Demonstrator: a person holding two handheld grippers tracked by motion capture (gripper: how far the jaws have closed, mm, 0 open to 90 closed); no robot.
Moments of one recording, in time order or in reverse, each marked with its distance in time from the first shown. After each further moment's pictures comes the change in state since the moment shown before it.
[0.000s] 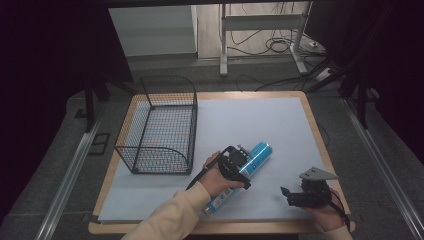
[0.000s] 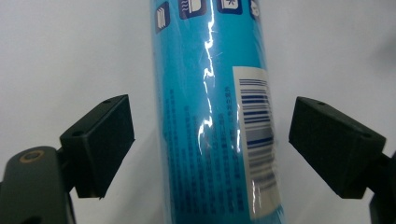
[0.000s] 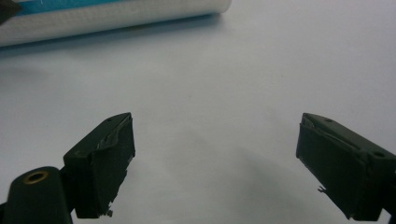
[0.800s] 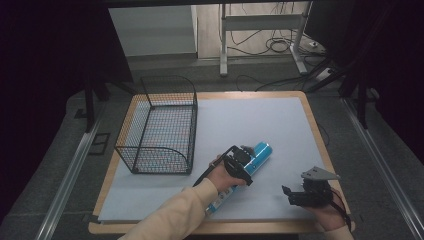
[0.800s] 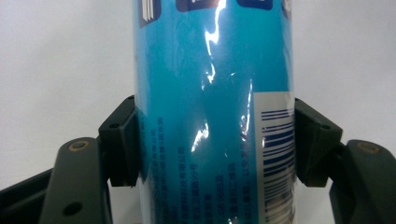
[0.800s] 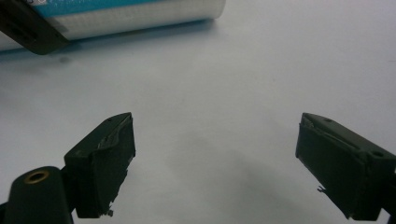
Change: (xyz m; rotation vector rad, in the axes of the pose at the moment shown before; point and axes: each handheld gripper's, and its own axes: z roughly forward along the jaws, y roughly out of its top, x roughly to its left) left arm 0.004 0.014 0.026 0.111 -0.044 -0.061; right arm -0.002 0.000 -0.003 -0.017 -0.014 -0.001
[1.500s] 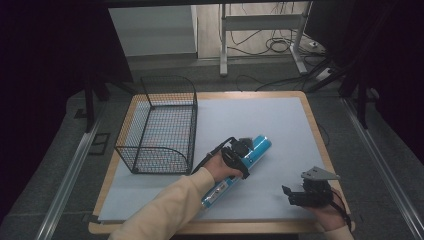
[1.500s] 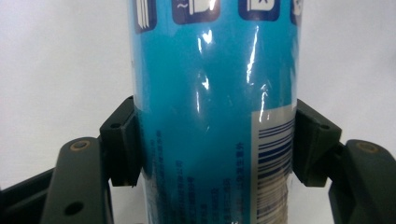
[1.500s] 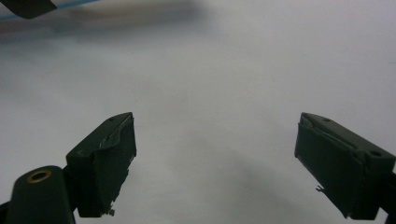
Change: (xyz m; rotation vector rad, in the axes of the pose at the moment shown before) left arm 0.018 0.014 -0.020 0.067 -0.024 0.039; right arm 0.000 0.000 0.000 -0.001 -0.001 -0.006
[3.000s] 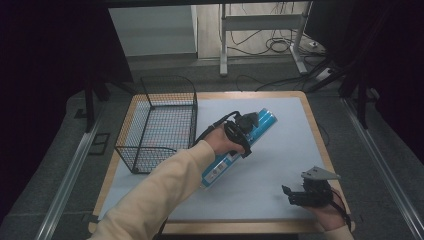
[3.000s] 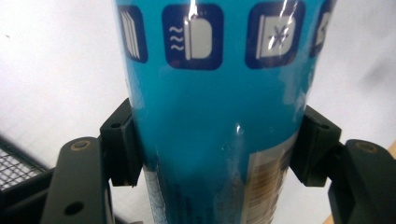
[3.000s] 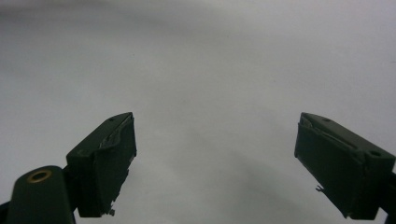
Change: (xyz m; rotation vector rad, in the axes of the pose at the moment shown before) left arm 0.017 0.045 -0.064 0.029 0.057 0.083; right arm -0.001 0.000 0.000 -0.001 0.010 0.010
